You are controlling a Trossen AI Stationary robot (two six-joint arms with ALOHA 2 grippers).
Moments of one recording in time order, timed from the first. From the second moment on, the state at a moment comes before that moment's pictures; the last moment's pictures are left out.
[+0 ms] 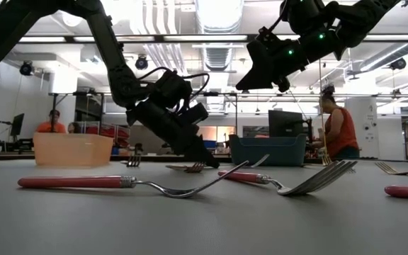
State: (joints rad) left arm 0.39 2.05 0.92 0.48 0.27 0.14; right arm -0.27 1.37 0.71 0.35 0.23 0.10
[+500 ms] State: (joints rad) left arm 0.39 1.88 0.88 0.47 0.24 0.13; right arm -0.27 1.37 0.71 0.35 0.24 0.19
